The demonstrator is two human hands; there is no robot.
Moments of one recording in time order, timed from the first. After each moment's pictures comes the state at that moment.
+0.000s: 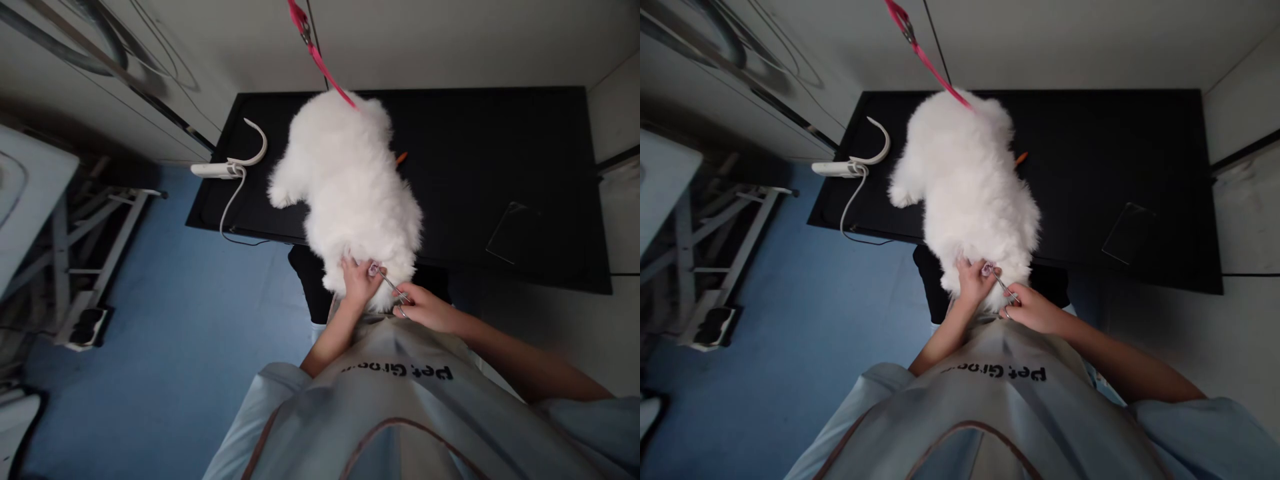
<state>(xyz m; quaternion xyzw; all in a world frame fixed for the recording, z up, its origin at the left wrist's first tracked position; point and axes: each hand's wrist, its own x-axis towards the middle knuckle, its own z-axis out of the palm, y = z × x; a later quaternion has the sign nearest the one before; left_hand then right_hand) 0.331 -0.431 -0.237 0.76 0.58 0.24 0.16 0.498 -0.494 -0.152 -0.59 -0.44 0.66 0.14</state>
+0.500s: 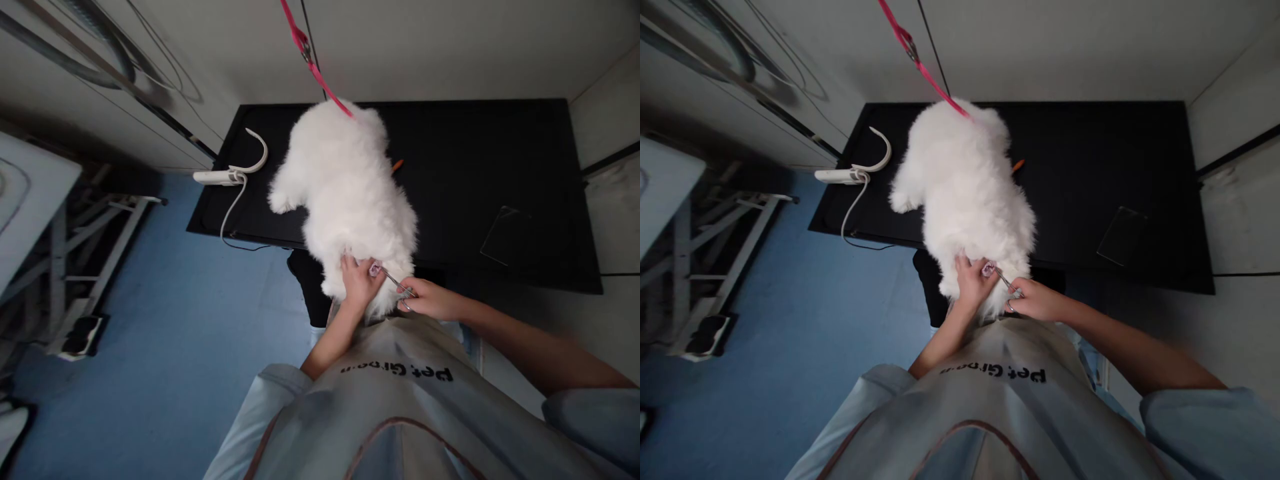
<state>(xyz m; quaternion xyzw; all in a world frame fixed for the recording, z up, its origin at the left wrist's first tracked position) 0.341 -0.426 -0.213 0.76 0.59 0.24 0.14 0.513 -0.473 -0.131 -0.59 -0.50 0.63 0.08</state>
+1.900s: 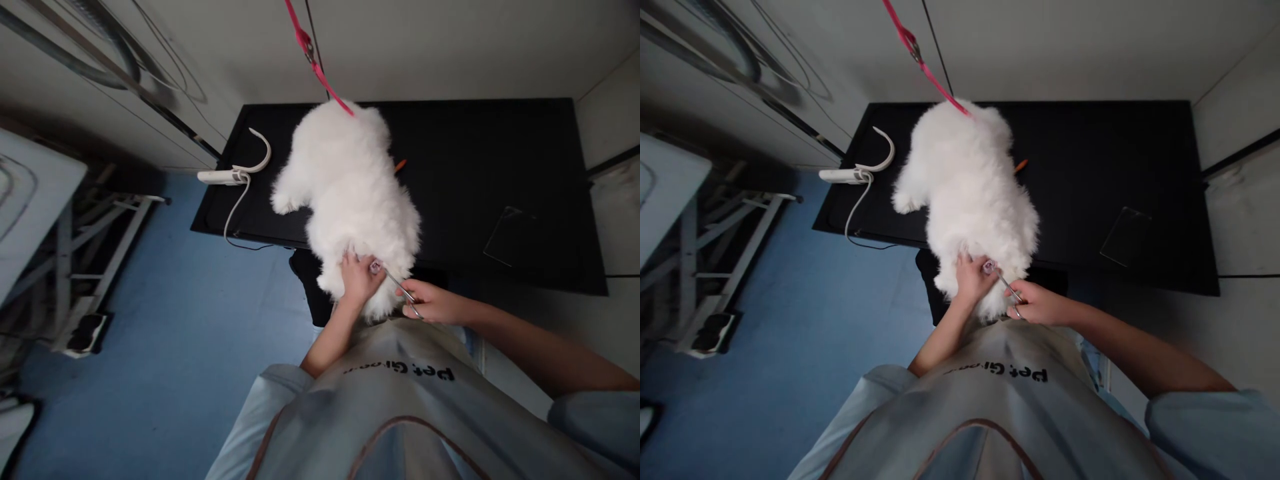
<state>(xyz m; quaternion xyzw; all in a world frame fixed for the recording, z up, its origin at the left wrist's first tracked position) 0.335 -0.417 -0.203 0.76 0.60 0.20 0.17 0.514 -0.482 -0.124 -0.52 -0.40 0.74 0.13</state>
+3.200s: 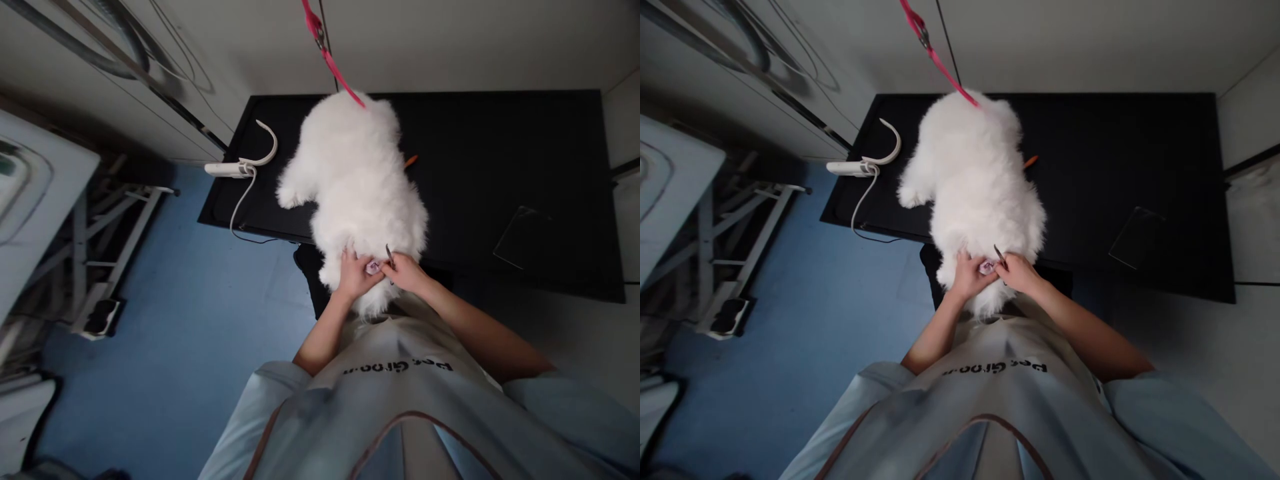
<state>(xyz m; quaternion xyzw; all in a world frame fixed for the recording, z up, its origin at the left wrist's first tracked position) 0.307 -0.407 -0.213 0.80 0.53 0.18 0.20 0.479 -0.422 -0.205 -0.63 -0.63 0.40 0.20</state>
